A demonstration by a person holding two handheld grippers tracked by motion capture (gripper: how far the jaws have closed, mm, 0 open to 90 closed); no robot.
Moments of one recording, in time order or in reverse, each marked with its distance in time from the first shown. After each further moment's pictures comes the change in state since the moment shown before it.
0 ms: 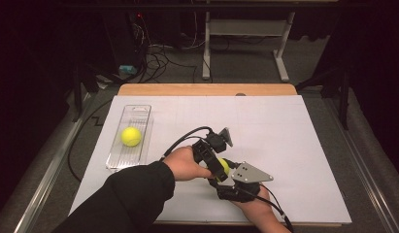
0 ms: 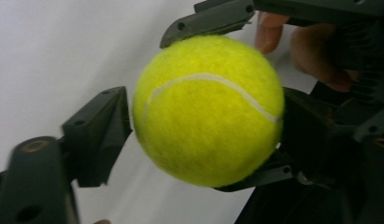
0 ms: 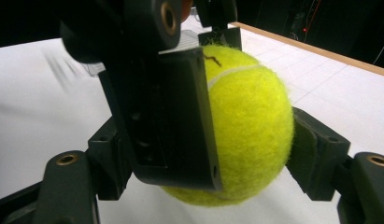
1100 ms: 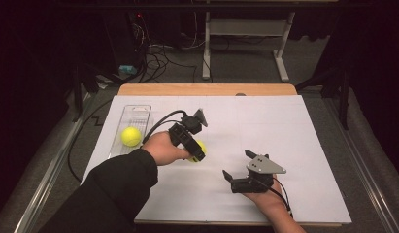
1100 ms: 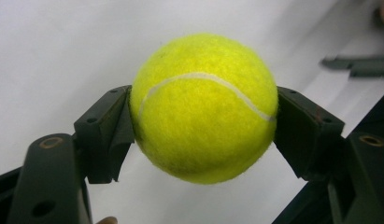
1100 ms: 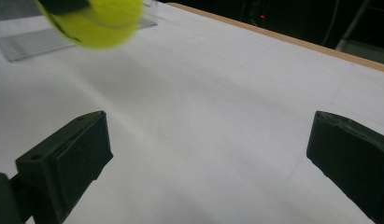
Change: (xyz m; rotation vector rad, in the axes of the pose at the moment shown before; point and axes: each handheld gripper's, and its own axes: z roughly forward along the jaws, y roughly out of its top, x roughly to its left) left arm 0.059 -0.030 -0.039 -0.022 0.138 -0.168; right arm -0.045 -0.019 -0.009 0.035 -0.158 0.041
